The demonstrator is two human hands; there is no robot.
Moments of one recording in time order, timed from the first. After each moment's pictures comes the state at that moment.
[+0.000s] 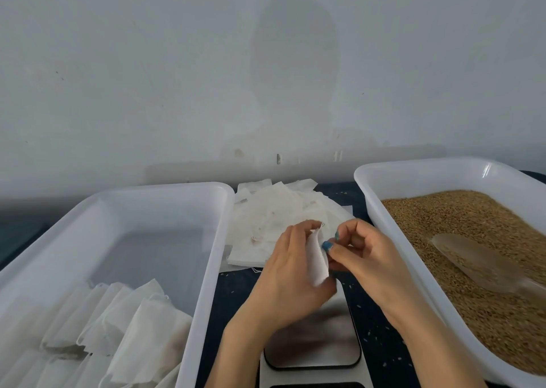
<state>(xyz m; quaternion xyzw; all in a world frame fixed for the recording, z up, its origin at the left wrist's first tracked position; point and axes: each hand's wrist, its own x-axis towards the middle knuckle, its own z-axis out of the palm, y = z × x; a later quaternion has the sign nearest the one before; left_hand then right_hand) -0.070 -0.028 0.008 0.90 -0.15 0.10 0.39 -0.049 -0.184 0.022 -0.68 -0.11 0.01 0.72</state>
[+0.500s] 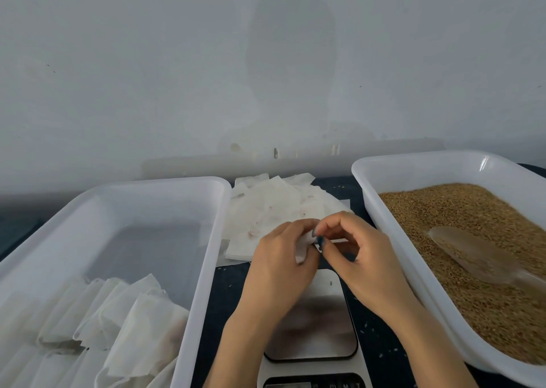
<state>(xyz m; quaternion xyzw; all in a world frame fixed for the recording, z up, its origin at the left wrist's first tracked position) -0.073 -0.032 0.022 0.89 -0.11 0.18 0.41 -0.057 -0.181 0.024 -0.78 -0.25 -0.16 0.54</state>
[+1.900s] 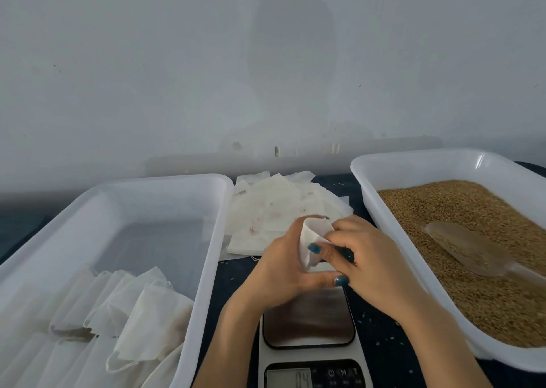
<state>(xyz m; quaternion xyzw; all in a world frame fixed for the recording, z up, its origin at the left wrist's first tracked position) -0.070 -0.021 0.010 0.85 -0.18 0.03 0.49 -0.064 -0.195 0.033 -0.89 -0.29 -0.14 0.31</state>
